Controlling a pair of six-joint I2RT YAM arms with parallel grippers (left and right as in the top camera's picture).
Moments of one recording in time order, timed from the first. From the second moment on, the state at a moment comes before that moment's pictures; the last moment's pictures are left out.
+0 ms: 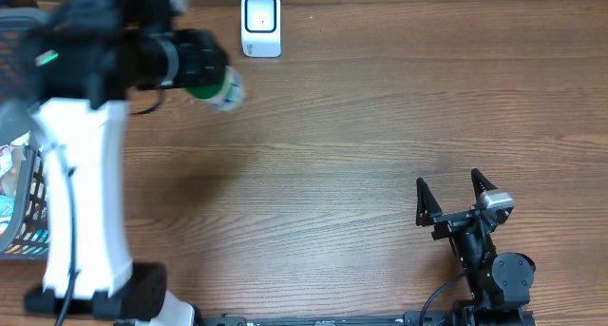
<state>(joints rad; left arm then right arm) -0.13 1.76 2.23 -1.47 0.27 -0.18 0.03 0.01 0.02 -0.02 -0.17 0.13</state>
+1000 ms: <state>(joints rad) -0.56 2.36 2.23 -1.31 0.12 -0.18 0.03 0.01 0.02 -0.02 -0.17 0.13</state>
